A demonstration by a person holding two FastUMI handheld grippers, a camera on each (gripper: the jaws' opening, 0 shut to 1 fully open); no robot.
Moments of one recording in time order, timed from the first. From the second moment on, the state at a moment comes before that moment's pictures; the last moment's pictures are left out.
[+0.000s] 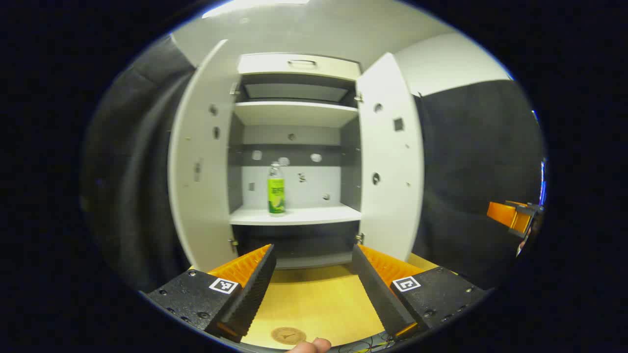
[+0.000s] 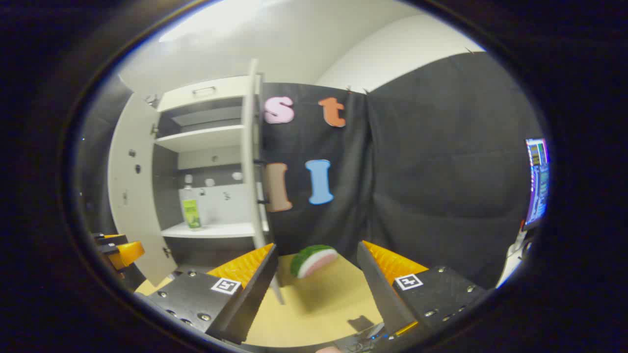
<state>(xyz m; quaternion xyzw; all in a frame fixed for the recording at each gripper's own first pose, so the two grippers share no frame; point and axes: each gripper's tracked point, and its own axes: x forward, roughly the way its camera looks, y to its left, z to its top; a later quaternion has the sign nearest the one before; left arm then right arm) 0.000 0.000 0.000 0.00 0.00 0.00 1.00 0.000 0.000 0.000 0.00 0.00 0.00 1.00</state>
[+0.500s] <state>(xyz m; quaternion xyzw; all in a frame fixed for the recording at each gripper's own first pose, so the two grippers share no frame) -0.030 0.078 0.089 0.02 -0.02 0.06 1.00 -0.019 0.120 0.103 -0.07 -0.03 0.07 0.99</state>
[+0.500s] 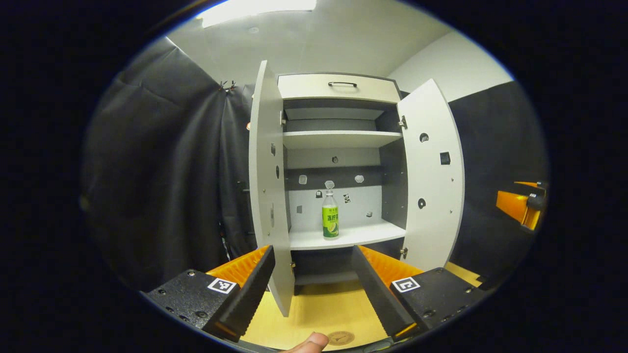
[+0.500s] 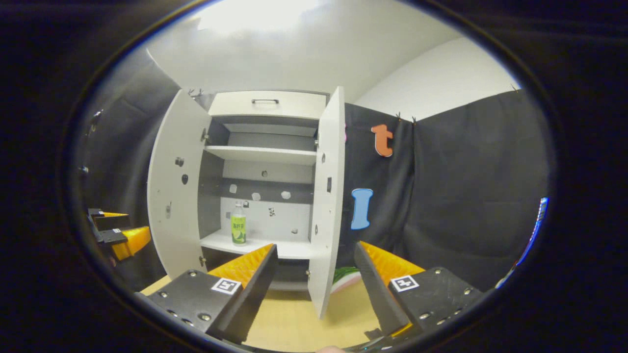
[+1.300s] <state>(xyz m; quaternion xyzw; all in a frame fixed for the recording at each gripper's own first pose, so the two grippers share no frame) 0.007 0.012 0.100 0.00 0.01 0.06 1.00 -0.001 0.089 0.125 -0.03 -0.05 0.11 0.99</state>
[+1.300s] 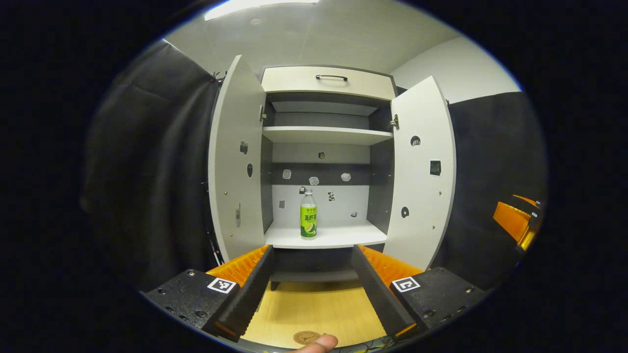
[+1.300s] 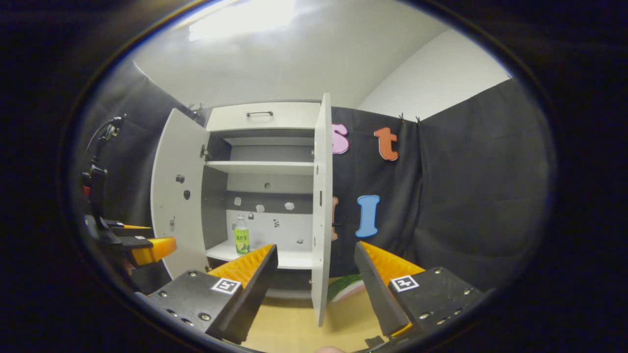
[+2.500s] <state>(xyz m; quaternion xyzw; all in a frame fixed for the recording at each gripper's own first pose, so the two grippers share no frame) 0.264 0.039 0.075 -0.03 0.02 0.01 1.00 0.102 0.094 0.109 -0.06 -0.05 0.02 1.00</state>
